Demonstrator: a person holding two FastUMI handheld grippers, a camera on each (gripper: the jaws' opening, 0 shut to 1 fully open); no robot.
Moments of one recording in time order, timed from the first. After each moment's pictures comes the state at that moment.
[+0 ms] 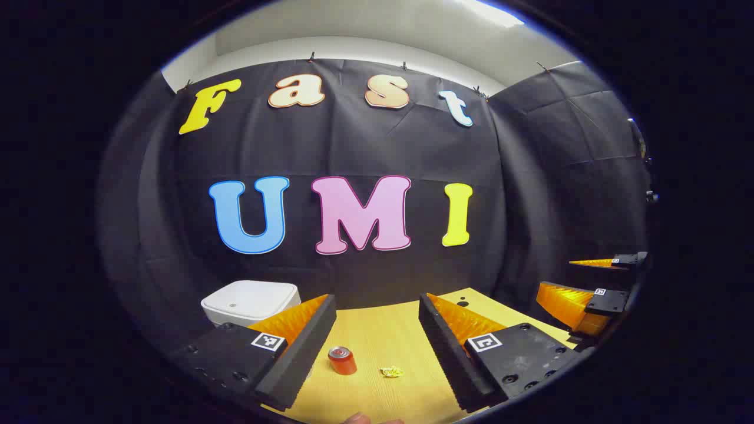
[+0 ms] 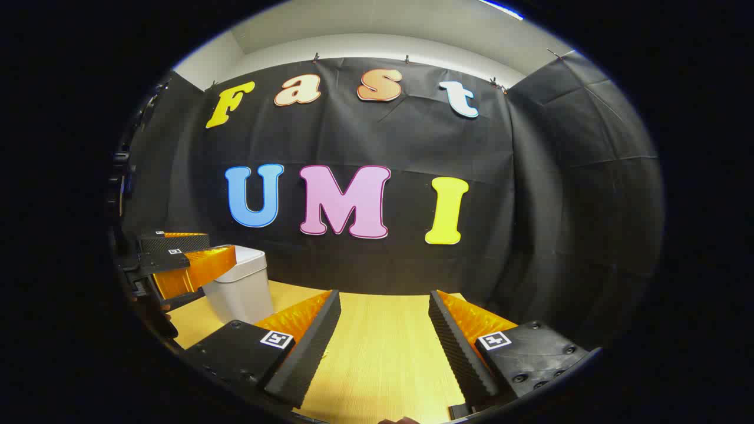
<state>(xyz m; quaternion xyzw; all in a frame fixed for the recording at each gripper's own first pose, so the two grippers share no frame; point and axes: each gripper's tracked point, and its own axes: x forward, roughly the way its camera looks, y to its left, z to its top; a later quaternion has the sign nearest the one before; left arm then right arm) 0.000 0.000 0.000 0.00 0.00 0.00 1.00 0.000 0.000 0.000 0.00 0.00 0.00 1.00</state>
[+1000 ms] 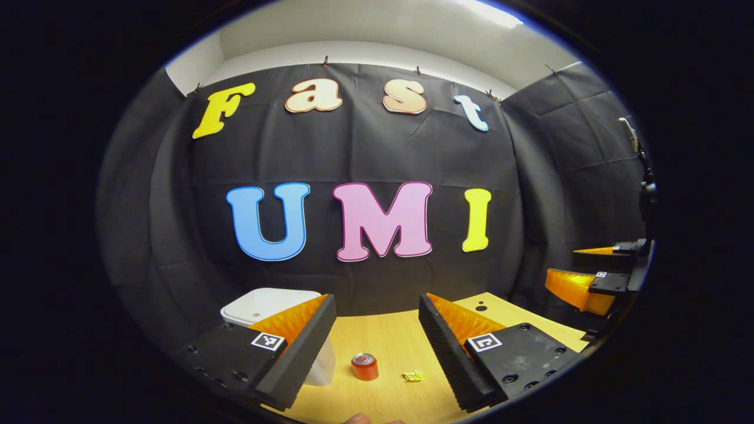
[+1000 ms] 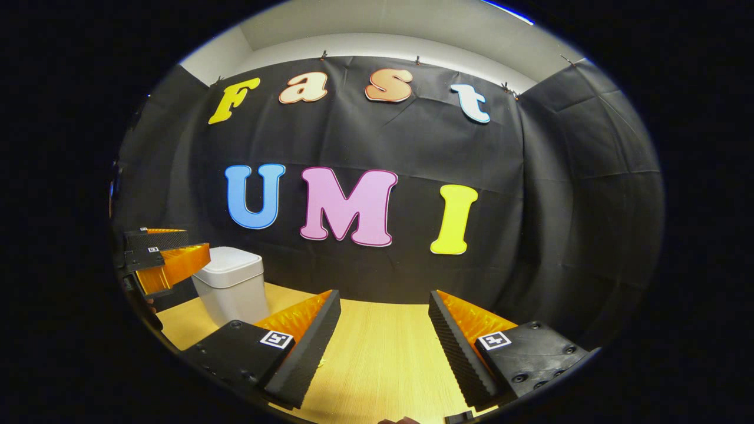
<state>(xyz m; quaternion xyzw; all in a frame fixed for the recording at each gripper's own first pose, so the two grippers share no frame) 0.003 0.047 0.009 0.01 -0.02 0.03 1.00 0.038 0.015 0.014 -0.02 0.00 0.01 1.00</state>
